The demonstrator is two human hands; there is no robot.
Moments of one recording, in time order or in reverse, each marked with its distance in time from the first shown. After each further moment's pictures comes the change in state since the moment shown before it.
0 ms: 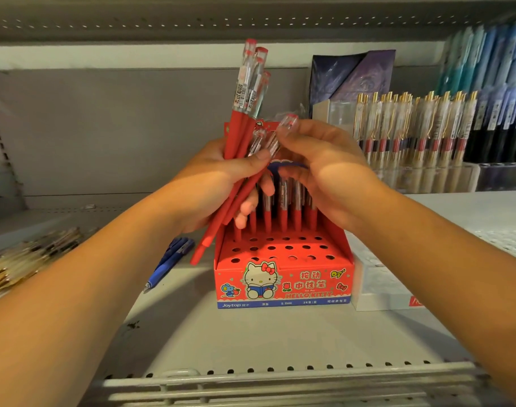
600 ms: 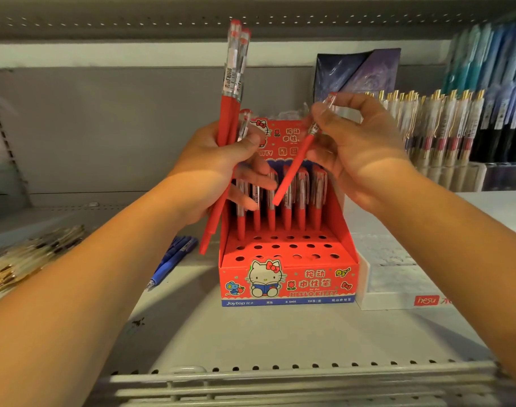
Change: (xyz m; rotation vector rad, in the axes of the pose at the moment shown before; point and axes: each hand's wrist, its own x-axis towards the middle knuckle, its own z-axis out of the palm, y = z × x) left_hand 0.004 0.006 -0.004 -0.042 0.219 0.024; right_hand 0.011 -0.013 -0.017 0.116 0.222 -0.075
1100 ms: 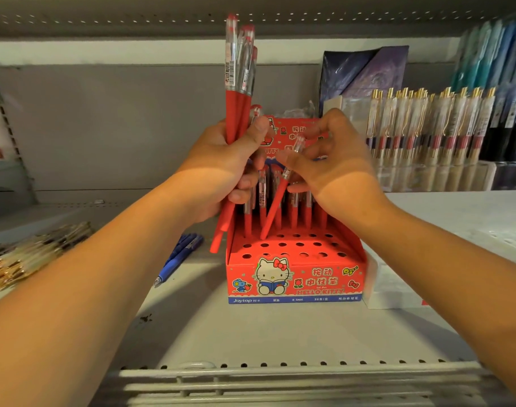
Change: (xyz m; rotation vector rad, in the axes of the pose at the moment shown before) left_hand 0.003 -0.005 -0.002 -0.040 -0.004 0.002; right_hand -0.011 0.036 0.007 -0.618 -0.075 -0.215
